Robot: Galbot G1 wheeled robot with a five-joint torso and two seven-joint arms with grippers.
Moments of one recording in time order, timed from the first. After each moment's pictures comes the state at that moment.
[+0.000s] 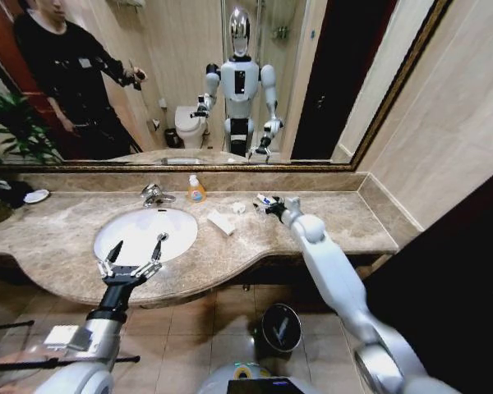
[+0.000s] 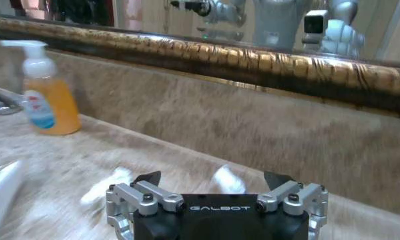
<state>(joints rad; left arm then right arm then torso) 1.84 -1.36 -0.82 -2.47 -0.37 0.04 0.05 -0.45 1.34 0.19 1.25 0.19 -0.47 -0.21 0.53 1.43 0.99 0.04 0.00</state>
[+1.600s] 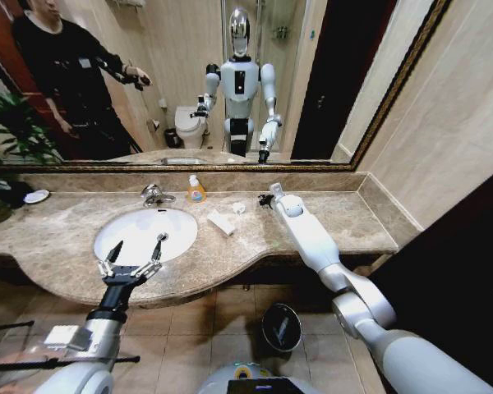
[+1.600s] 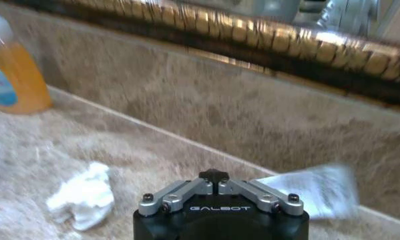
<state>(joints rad) 1.84 -1.36 -0.82 -2.47 -0.37 0.04 0.05 -0.32 1.37 0.10 1.11 0.20 -0.59 -0.15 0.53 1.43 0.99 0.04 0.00</state>
